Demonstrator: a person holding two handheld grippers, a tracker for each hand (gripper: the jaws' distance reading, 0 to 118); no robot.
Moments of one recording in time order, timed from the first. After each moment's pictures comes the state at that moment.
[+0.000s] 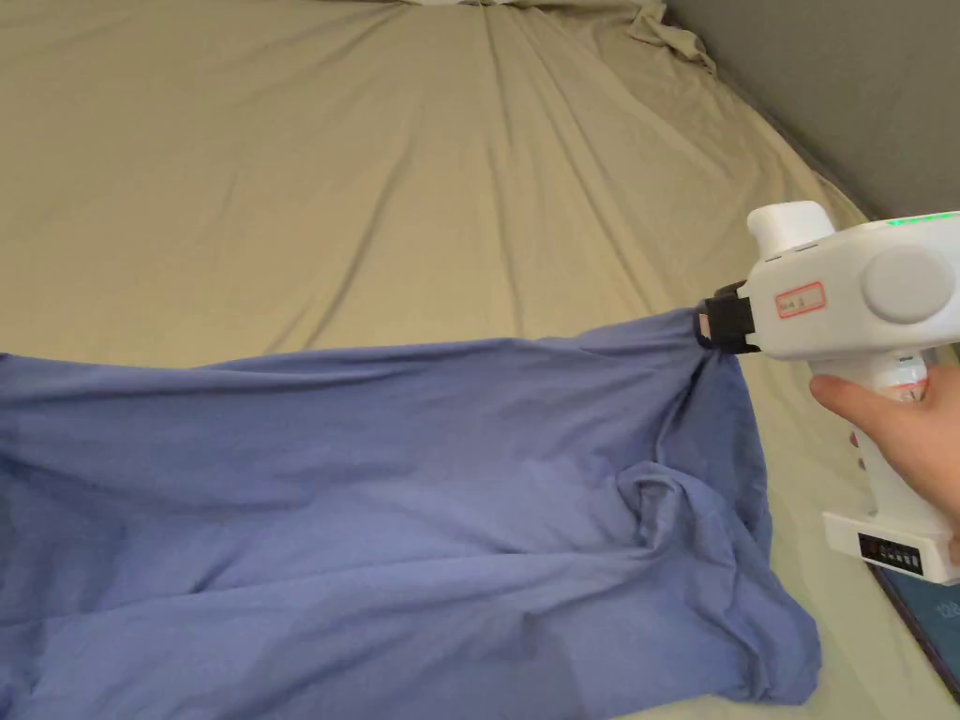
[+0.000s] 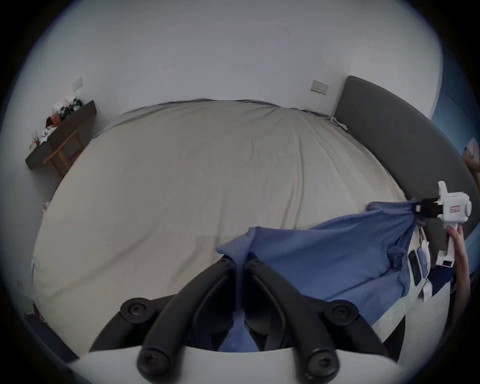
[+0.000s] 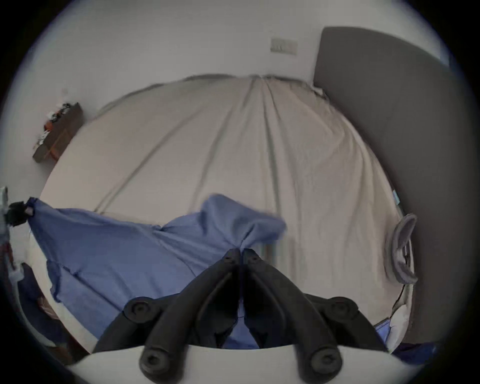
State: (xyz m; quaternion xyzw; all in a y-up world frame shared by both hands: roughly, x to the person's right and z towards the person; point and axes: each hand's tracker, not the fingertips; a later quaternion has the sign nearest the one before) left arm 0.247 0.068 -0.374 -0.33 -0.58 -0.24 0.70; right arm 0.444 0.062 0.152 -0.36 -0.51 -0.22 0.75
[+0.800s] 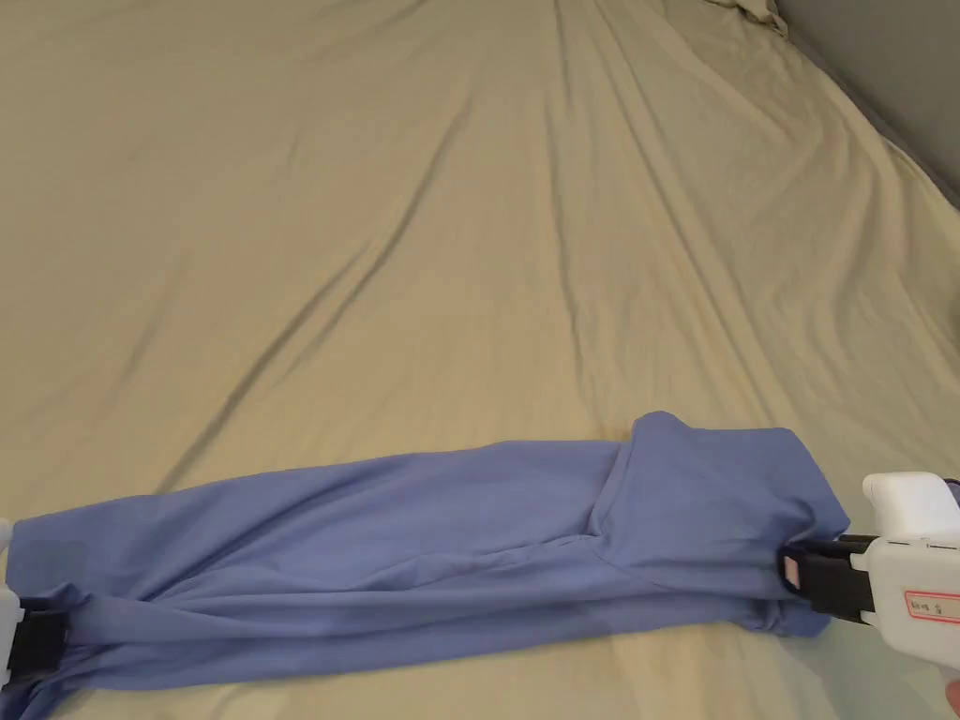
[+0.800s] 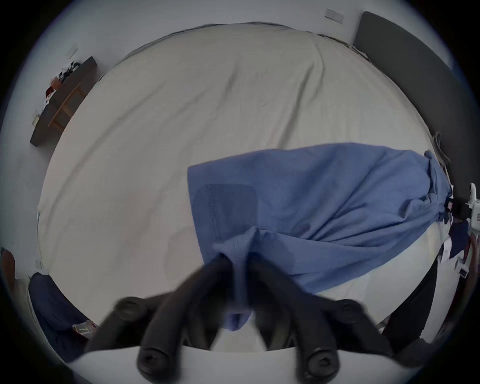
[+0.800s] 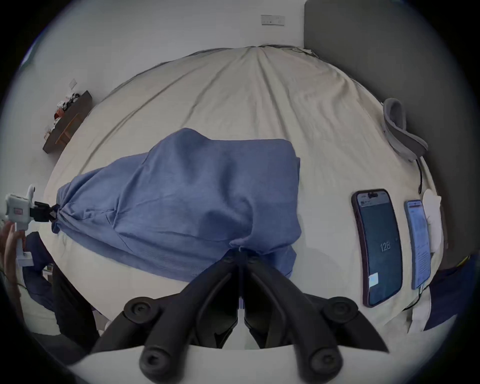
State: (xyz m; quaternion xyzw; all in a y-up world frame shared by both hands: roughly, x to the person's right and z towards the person) left arm 0.141 -0.047 -0.335 -0.45 -0.49 -0.36 0.65; right arm 0.295 -0.044 0.228 -0.41 -0.47 -0.32 0.71
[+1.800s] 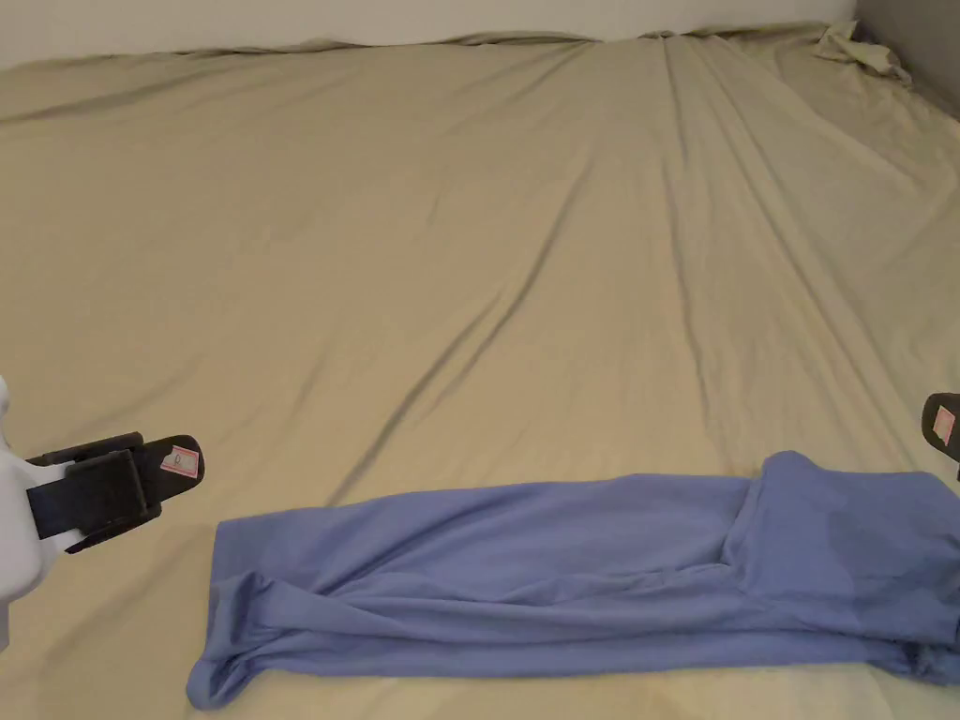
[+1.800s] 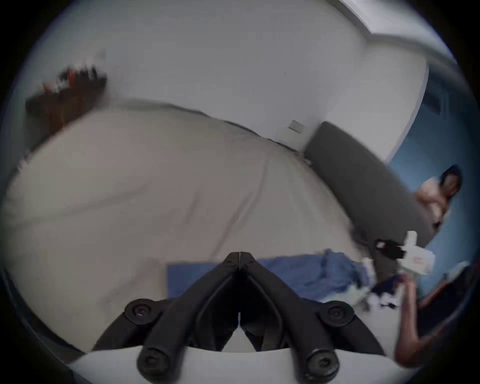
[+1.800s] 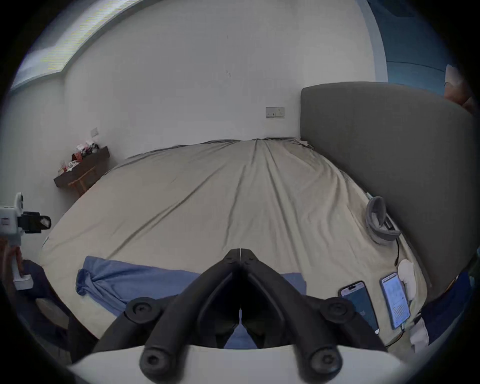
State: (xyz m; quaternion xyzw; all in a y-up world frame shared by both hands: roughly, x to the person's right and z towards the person) left arm 0.077 0.071 -0.389 -0.40 -0.66 -0.04 0.63; right arm 0.263 0.070 0.169 -0.22 -0.53 -0.21 0.79
